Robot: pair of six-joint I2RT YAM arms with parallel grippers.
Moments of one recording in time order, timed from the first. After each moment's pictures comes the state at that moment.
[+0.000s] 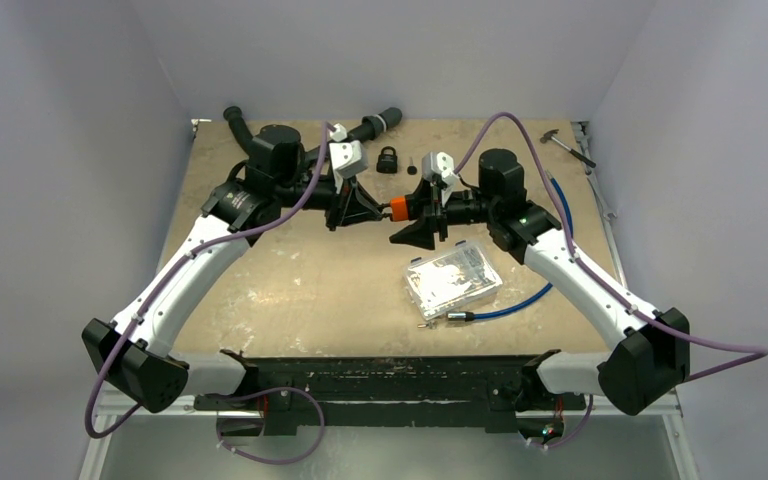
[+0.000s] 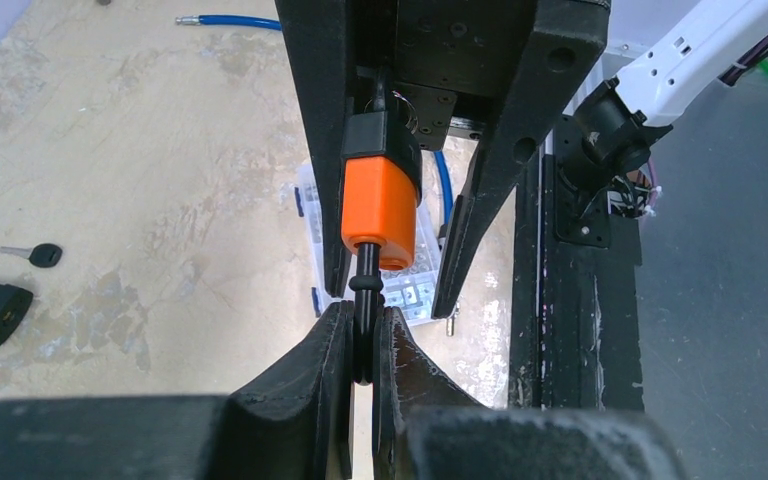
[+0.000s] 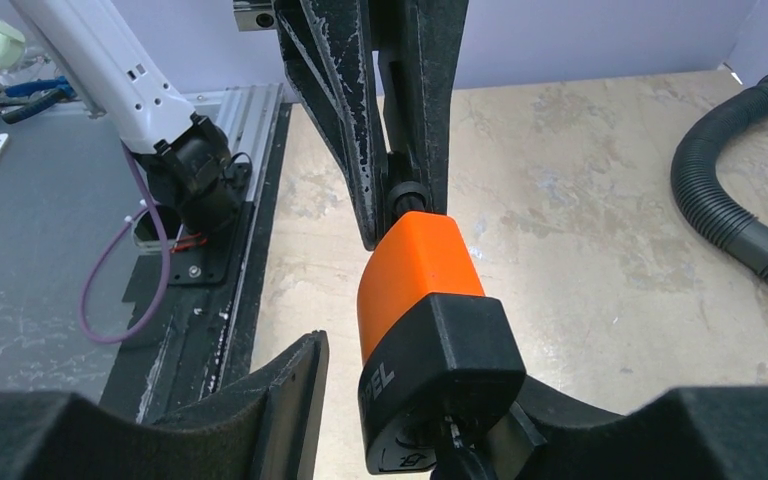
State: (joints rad) left arm -0.51 1.30 1.39 -0.51 0.85 0.23; right arm 0.51 1.29 1.10 -0.08 -1.02 -0.18
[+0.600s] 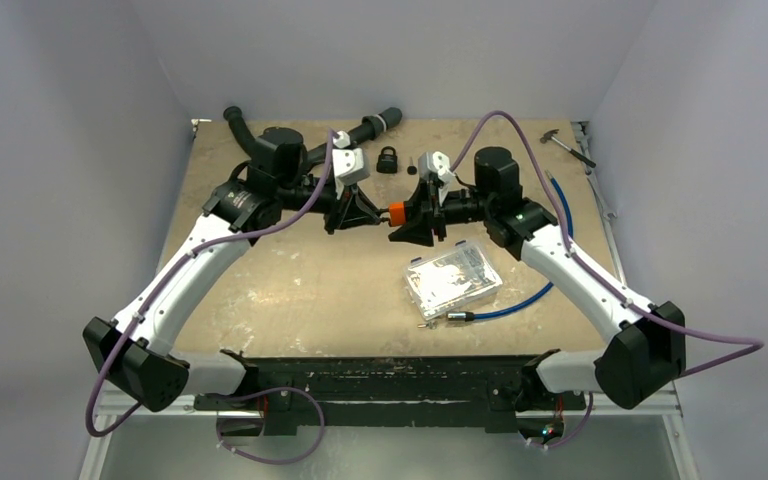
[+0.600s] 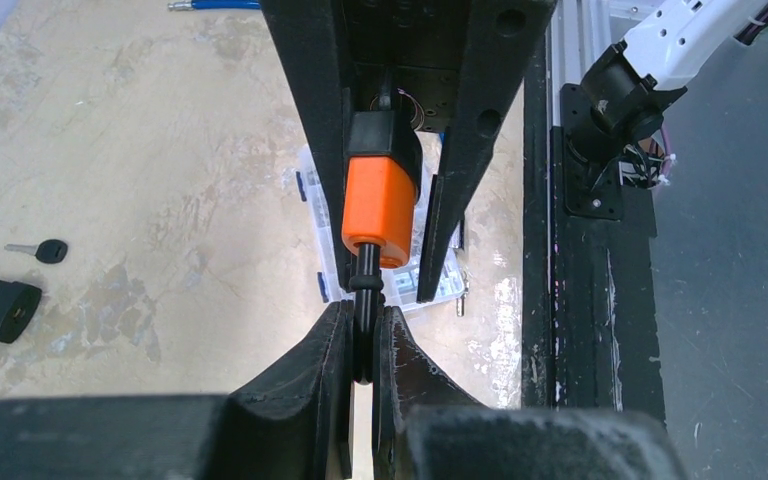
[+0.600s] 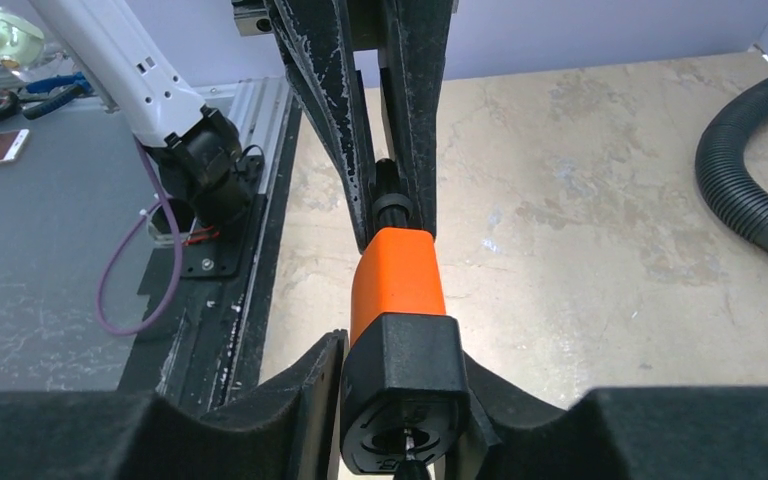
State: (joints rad) left arm -0.51 1.31 1.39 -0.57 0.85 0.33; right arm 0.51 1.32 1.12 -0.12 -1.04 -0.18
